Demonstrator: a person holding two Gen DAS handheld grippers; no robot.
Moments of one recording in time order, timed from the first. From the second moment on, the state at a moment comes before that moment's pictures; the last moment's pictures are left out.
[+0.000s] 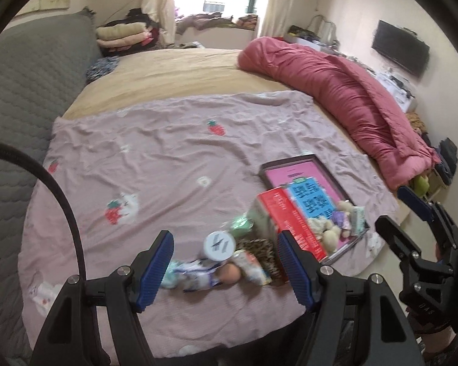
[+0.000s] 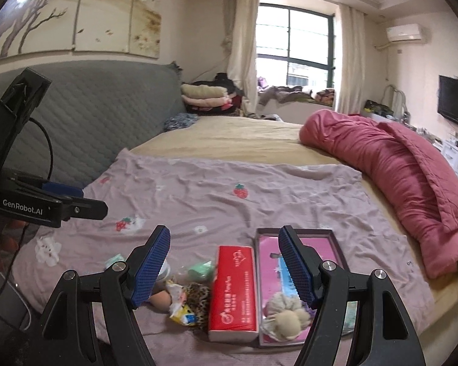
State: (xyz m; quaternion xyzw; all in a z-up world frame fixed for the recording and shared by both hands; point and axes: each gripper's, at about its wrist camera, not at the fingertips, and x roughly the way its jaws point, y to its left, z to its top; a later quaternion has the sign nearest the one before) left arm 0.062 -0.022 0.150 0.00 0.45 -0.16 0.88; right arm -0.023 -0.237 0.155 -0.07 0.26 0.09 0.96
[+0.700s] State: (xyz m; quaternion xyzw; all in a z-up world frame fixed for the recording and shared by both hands) left arm 0.047 0.004 0.043 -0.03 0.52 -0.13 0.84; right arm -0.029 -0.184 0.051 -0.12 0.35 0.15 0.92
